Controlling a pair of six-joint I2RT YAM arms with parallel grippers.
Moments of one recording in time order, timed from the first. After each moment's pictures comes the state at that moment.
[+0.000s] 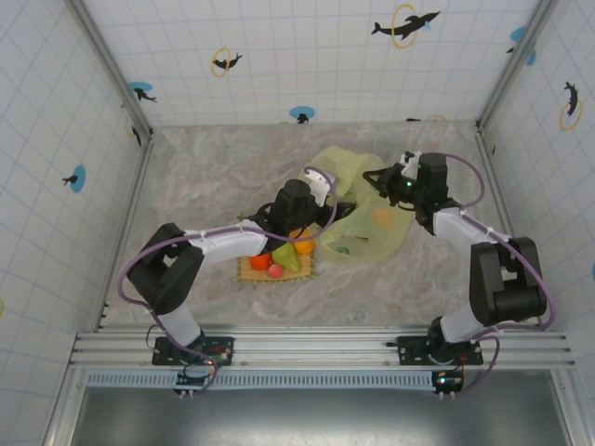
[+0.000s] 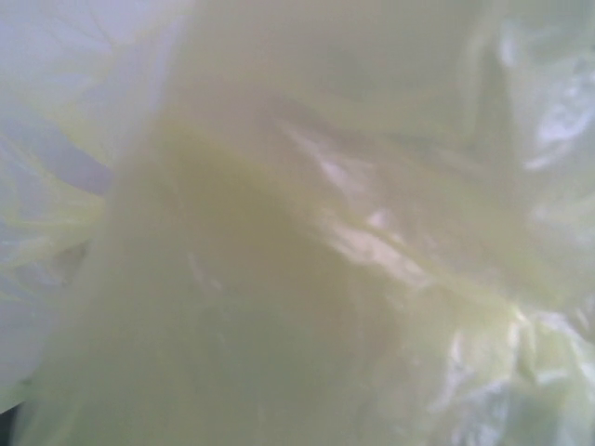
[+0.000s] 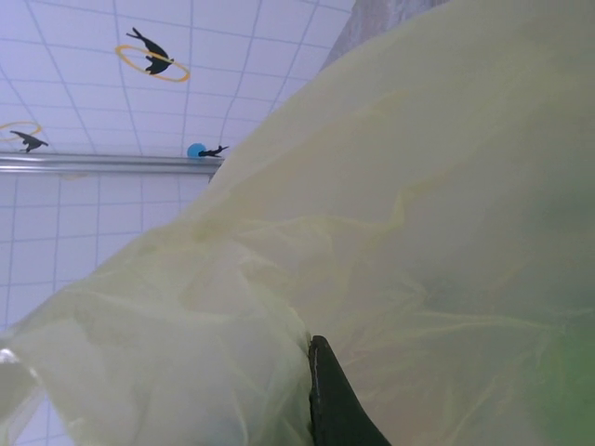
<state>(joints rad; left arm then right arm) -0.82 1.70 0.97 0.35 0.18 -0.21 0.18 1.52 0.82 0.31 -0.67 1.16</state>
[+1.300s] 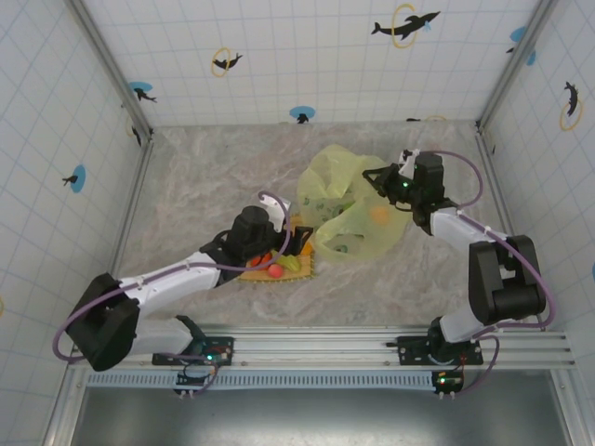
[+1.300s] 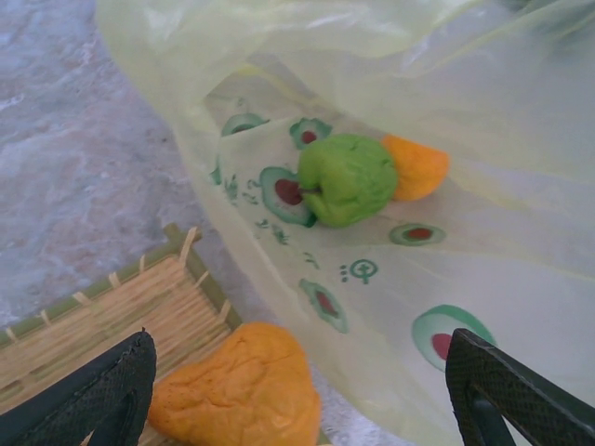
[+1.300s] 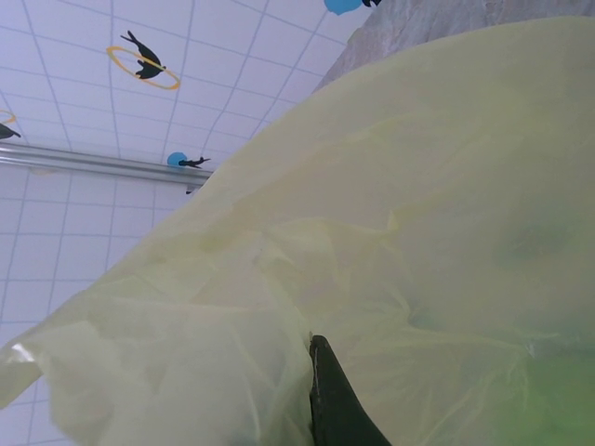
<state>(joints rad) -0.77 1.29 0.63 0.15 0.09 -0.26 0.20 1.53 0.82 0.32 -0.59 1.05</state>
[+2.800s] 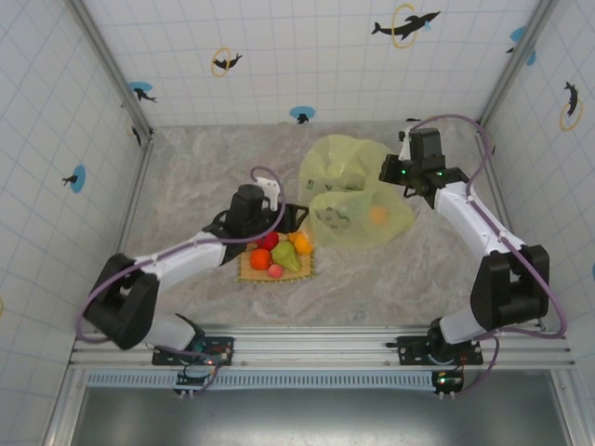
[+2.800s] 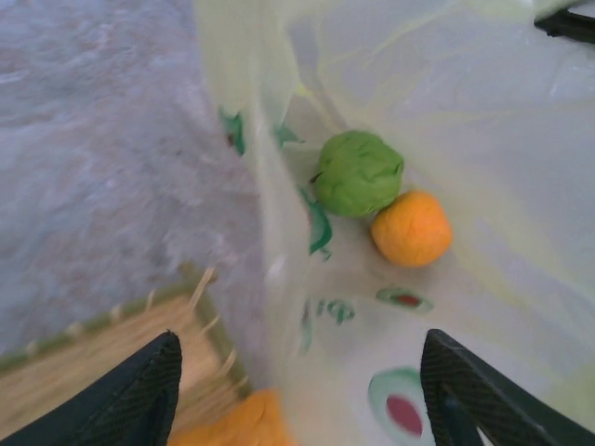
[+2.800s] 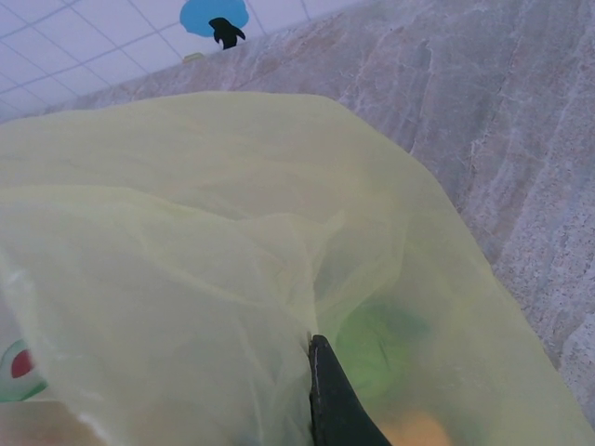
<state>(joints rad) -0.62 1.38 0.71 0.16 0.25 -0.39 0.25 1.50 1.18 -0.39 -0.18 0.39</state>
